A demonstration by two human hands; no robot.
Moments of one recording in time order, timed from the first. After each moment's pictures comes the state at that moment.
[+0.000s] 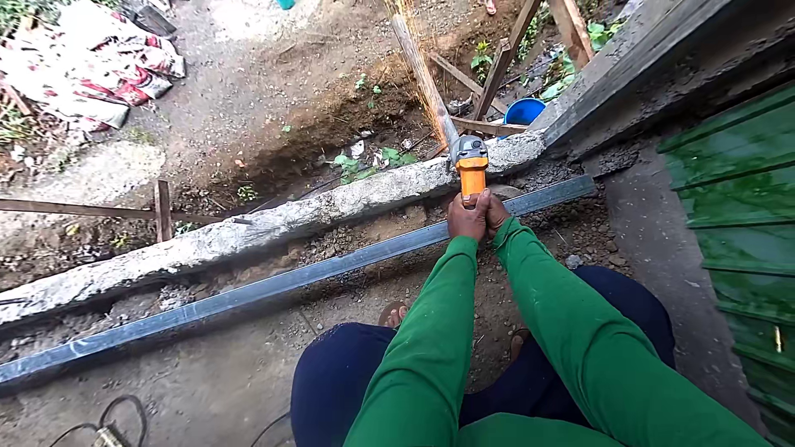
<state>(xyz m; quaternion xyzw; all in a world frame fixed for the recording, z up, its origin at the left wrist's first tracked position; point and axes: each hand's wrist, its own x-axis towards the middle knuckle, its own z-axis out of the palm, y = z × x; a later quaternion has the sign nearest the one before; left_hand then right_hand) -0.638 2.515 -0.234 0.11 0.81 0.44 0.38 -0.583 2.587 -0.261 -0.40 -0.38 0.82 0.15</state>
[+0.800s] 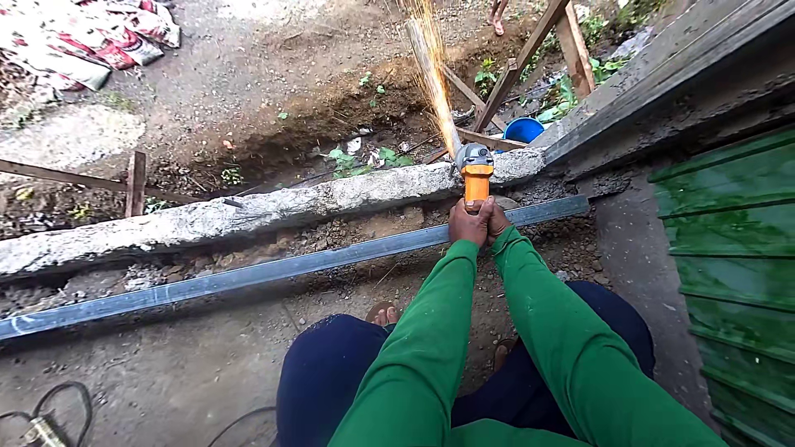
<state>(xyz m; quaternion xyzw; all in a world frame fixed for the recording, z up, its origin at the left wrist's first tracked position) -0.638 2.515 -0.230 0.09 0.80 0.45 0.38 -0.584 2.587 -0.259 -0.40 -0.41 0.81 0.15</state>
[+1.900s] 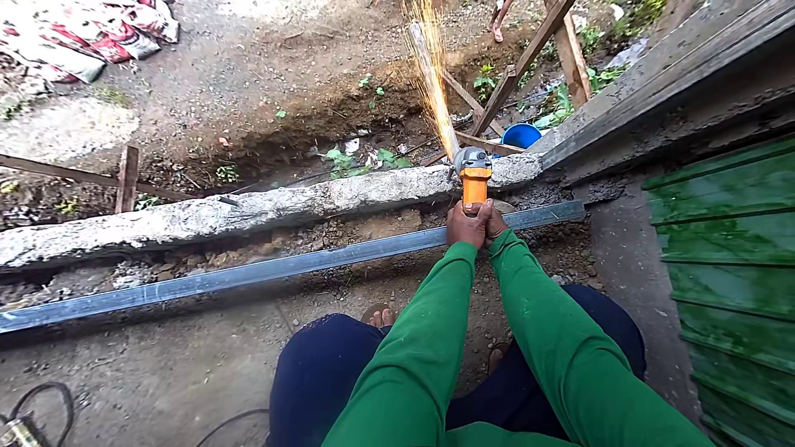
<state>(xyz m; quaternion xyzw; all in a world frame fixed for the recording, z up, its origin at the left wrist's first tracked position) -0.638 2.517 -0.226 0.09 0.81 0.44 0.39 -0.584 2.589 -0.258 -0.40 -0.40 0.81 0.15</state>
